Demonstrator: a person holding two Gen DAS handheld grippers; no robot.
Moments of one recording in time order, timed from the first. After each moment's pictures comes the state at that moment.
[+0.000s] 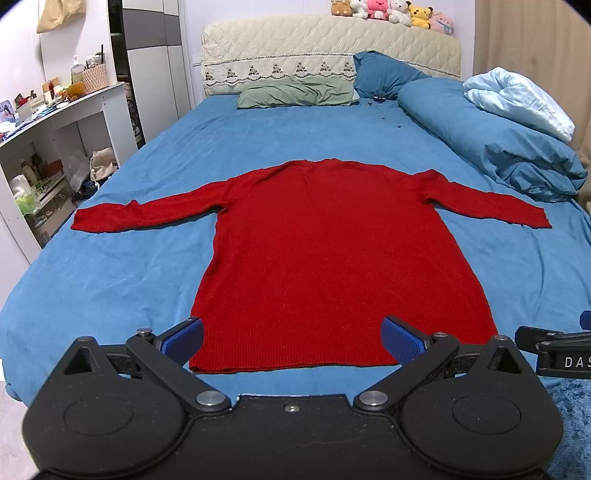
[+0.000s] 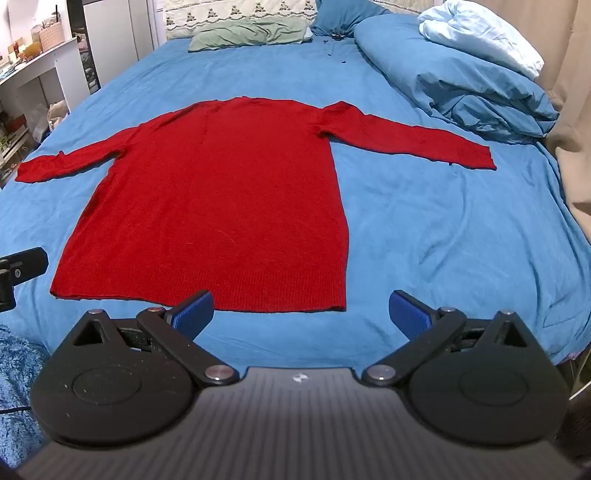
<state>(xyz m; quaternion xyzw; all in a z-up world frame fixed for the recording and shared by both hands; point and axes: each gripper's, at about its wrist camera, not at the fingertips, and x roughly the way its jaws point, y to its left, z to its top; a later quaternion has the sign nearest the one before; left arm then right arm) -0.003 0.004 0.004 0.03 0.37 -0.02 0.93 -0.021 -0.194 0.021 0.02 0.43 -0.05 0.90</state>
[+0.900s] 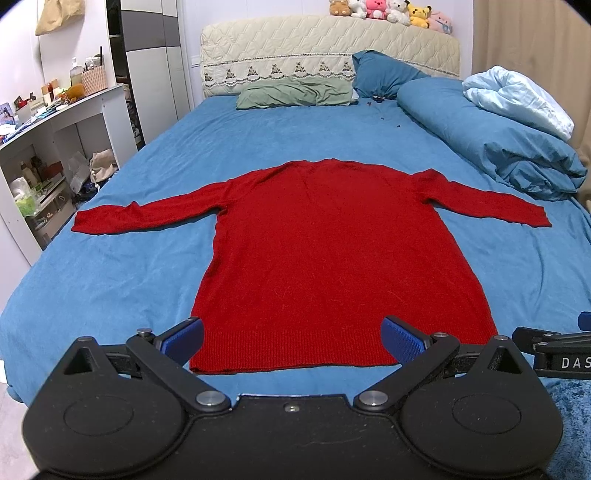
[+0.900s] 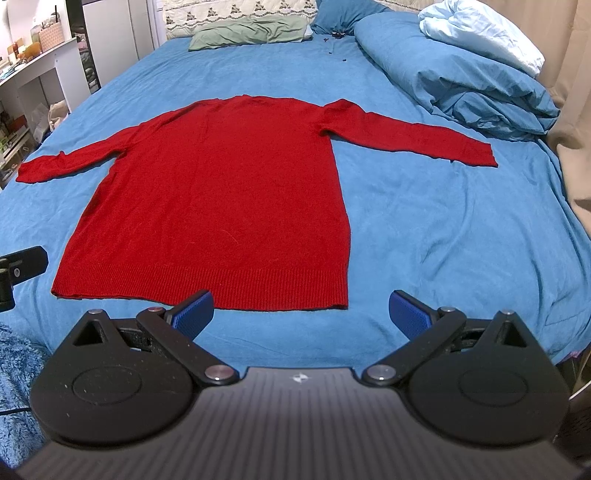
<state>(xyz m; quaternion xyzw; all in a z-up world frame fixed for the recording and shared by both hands) -0.002 0.004 0.006 0.03 0.37 -0.02 0.93 -0.021 -0.193 0.018 0.02 0.43 -0.05 0.90</state>
